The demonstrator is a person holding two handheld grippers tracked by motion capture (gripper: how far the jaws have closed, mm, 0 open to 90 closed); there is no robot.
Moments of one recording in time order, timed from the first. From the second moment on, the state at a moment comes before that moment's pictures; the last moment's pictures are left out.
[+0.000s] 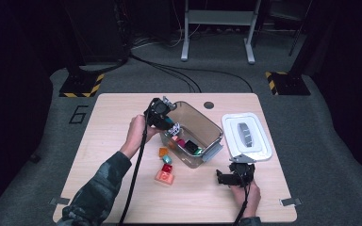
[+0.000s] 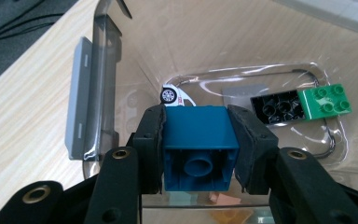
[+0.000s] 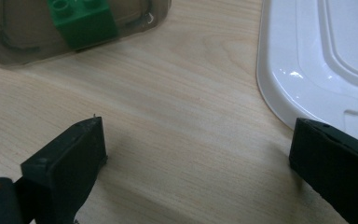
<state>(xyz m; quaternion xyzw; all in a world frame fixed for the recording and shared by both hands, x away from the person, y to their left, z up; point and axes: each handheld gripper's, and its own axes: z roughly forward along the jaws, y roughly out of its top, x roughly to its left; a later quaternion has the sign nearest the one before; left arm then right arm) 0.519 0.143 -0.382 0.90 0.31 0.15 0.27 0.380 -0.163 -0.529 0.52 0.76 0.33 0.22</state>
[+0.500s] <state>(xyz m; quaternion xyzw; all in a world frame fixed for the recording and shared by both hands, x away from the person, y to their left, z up) 0.513 0.151 -0.382 0.90 0.31 0.14 0.26 0.380 -0.163 -0.529 0.52 0.76 0.33 0.22</state>
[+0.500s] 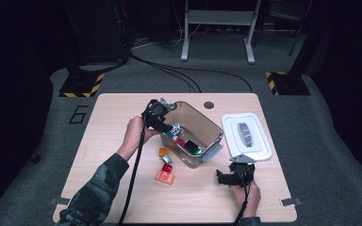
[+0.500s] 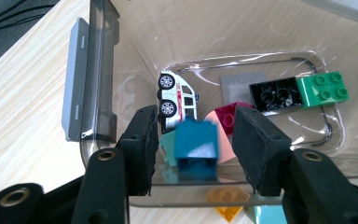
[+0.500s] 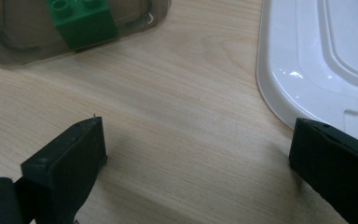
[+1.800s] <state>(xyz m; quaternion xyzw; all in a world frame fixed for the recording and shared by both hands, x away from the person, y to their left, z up) 0.421 0.195 -0.441 0.90 0.32 0.12 0.29 0.380 -0.163 -0.529 0.52 0.76 0.33 0.22</state>
